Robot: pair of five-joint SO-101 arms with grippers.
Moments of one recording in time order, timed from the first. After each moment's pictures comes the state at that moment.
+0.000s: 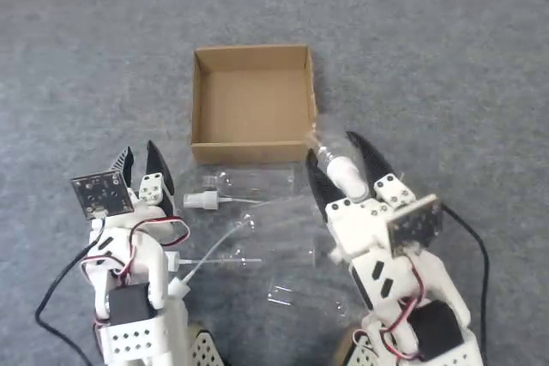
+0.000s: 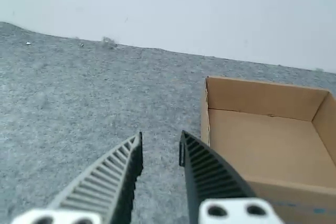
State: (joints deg) left arm -15.9 -103.2 96.7 37.2 8.3; right arm -27.8 -102.9 74.9 37.7 3.5
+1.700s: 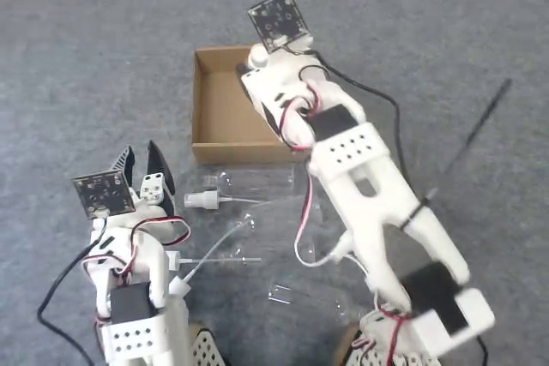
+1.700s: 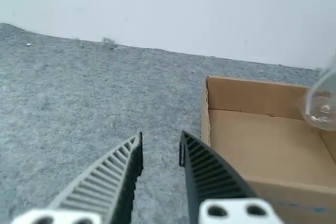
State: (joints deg) left arm -15.9 -103.2 96.7 37.2 8.0; right arm -31.2 -1.4 10.2 27.9 5.1
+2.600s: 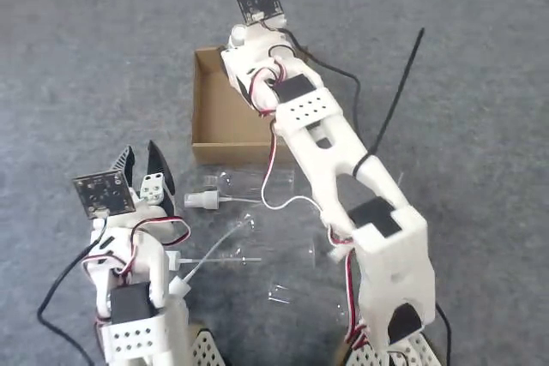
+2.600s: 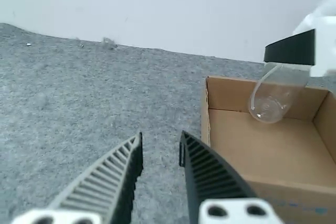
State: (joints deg) left arm -15.8 -103.2 96.7 37.2 8.0; right arm -31.5 30.5 -19.8 26.8 -3.1
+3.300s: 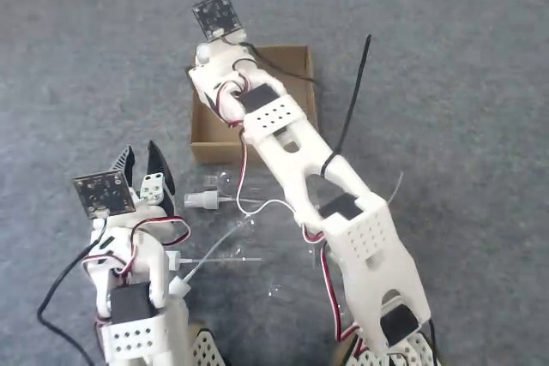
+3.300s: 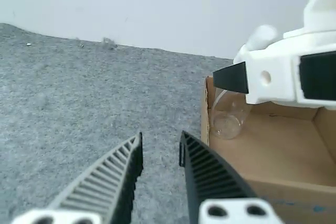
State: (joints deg) left arm -15.8 -103.2 96.7 37.2 8.0; right arm -37.5 44.1 -33.4 29.5 -3.2
